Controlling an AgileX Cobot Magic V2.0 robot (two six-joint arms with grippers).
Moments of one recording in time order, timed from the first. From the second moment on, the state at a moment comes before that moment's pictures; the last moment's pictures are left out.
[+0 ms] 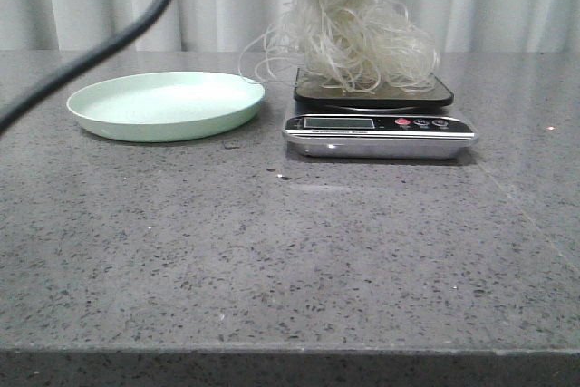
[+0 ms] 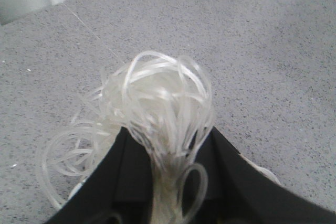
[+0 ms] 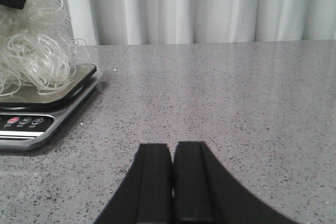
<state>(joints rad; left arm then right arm) -0.63 1.97 -1.85 -0.33 0.52 0.30 0.01 -0.01 0.03 0.13 0.06 -0.03</state>
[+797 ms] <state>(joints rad) -0.66 2.03 -1.86 -0.33 0.57 0.30 0.01 -0.01 0.03 0.13 0.06 -0.03</state>
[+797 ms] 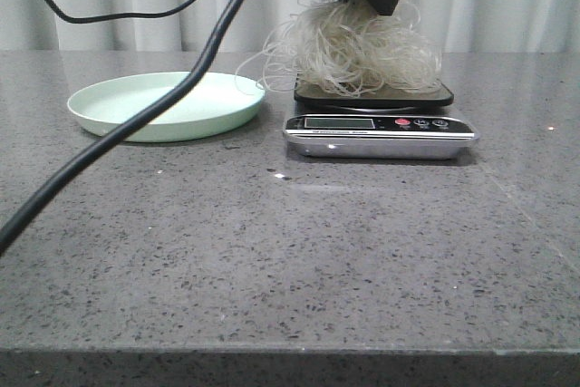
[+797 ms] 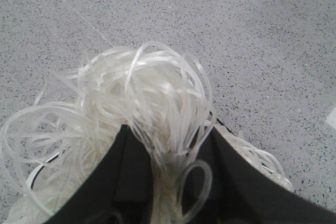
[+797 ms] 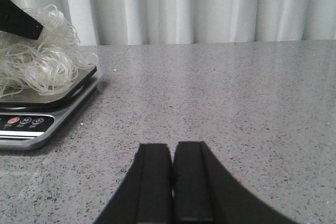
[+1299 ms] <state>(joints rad) -0.66 2.03 -1.93 -0.33 0.65 0.30 0.01 -0.01 0.03 0.13 0.06 -0.03</state>
